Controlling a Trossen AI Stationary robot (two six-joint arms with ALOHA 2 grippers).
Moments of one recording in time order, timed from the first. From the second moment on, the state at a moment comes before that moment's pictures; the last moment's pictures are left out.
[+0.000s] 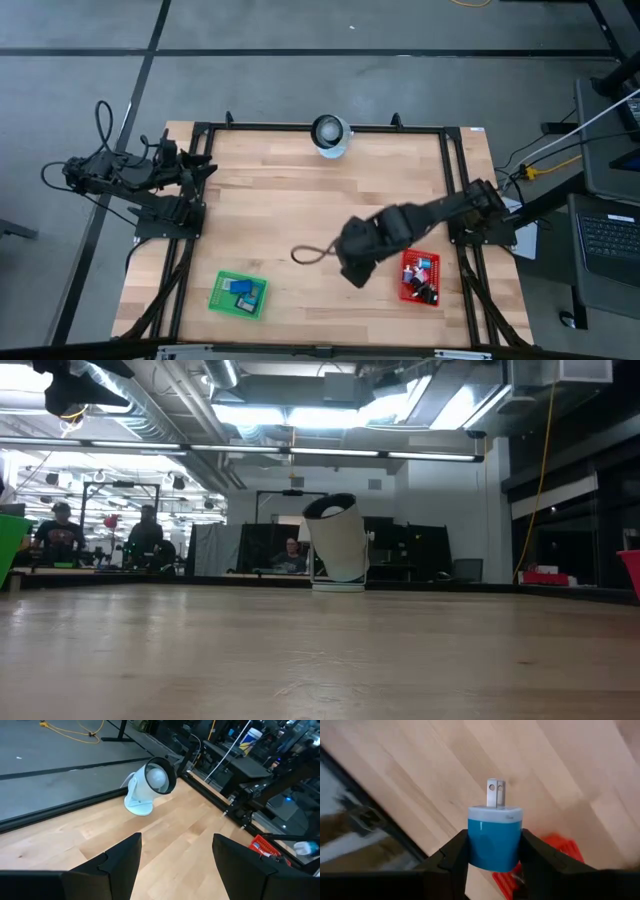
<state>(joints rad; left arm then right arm) -0.26 0.27 0.80 -0.95 -0.74 -0.76 0.41 1.96 2.08 -1.57 -0.01 1.07</state>
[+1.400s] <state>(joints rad) -0.26 0.27 0.80 -1.00 -0.74 -0.83 0.83 1.44 1.02 -1.07 0.91 2.24</state>
